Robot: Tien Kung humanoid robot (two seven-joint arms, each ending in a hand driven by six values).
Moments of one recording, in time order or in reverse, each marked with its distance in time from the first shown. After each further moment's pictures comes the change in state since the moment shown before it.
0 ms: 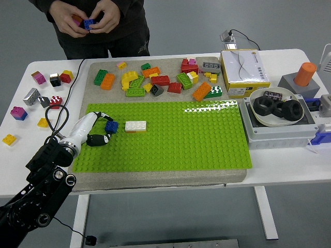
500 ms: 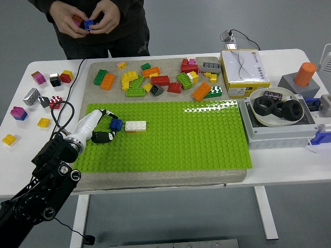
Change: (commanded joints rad) left arm -0.041 -0.029 0.006 0.045 -0.010 -0.006 0.001; right arm 0.005 0.000 -0.001 0.000 -0.001 0.001 0.002
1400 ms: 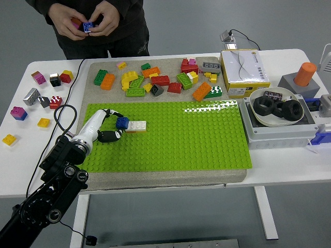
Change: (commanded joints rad) left arm 0.033 -0.044 -0.001 -0.063 -0.089 0.060 0.081; right arm 0.002 -0.012 0.000 0.000 -0.014 0.007 -0.002
